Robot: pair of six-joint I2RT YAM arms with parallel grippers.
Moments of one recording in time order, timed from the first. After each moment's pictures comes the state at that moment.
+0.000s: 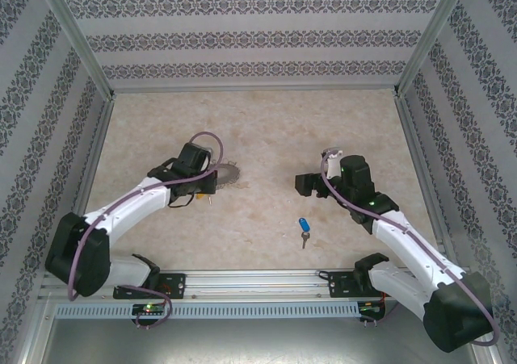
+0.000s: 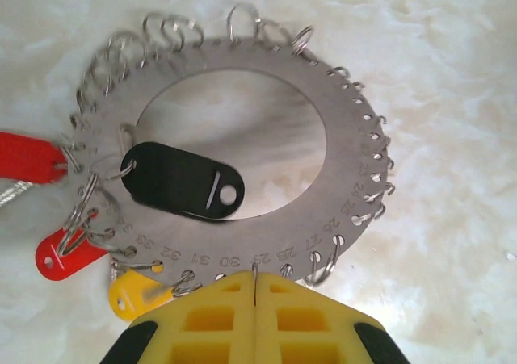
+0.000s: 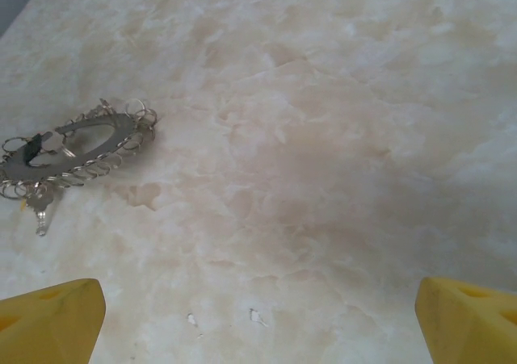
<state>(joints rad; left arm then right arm) -0.46 1.31 0.84 -0.49 0.03 -0.38 0.35 0.94 0.55 -0.22 -0.24 0.29</state>
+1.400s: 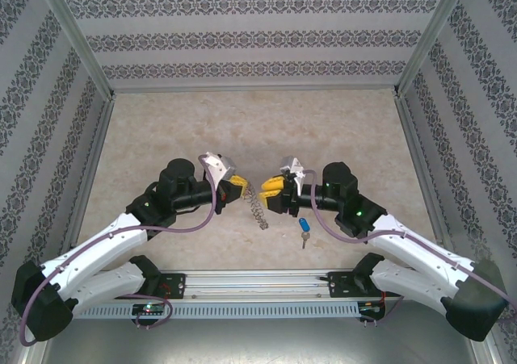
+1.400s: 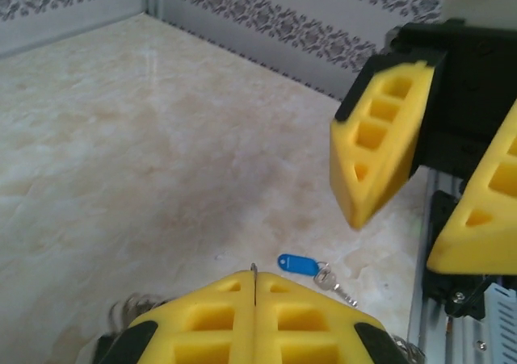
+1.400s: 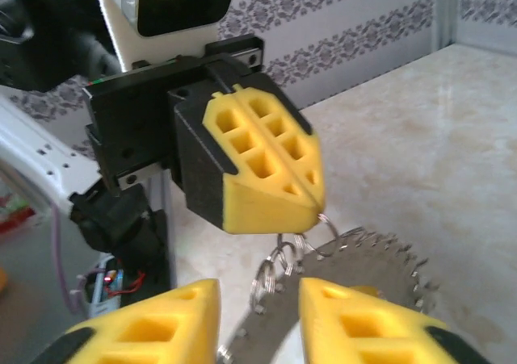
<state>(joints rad) -0.67 0.95 0.68 -0.05 0.44 -0.07 0.72 0.93 0.59 0.13 -0.63 0.19</state>
